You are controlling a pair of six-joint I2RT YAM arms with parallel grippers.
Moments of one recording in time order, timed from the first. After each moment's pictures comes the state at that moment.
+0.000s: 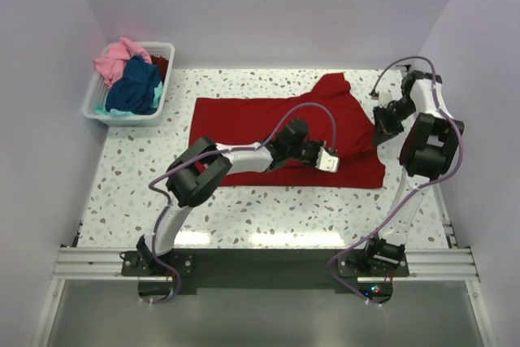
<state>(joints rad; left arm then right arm) -0.91 2.21 1.45 0.31 0.60 0.86 -0.28 2.21 1.88 -1.36 -0.36 -0.53</state>
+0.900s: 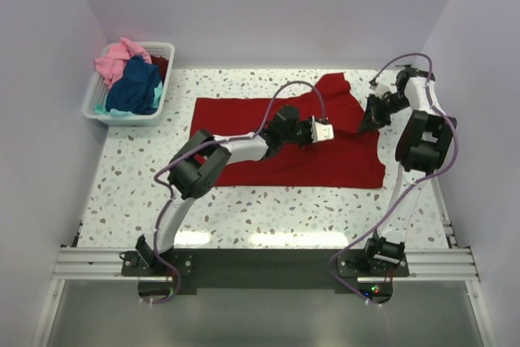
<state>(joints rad) -0.80 2.28 1.54 0.41 0.42 0.65 -0.26 2.30 2.00 -1.28 -0.58 -0.26</state>
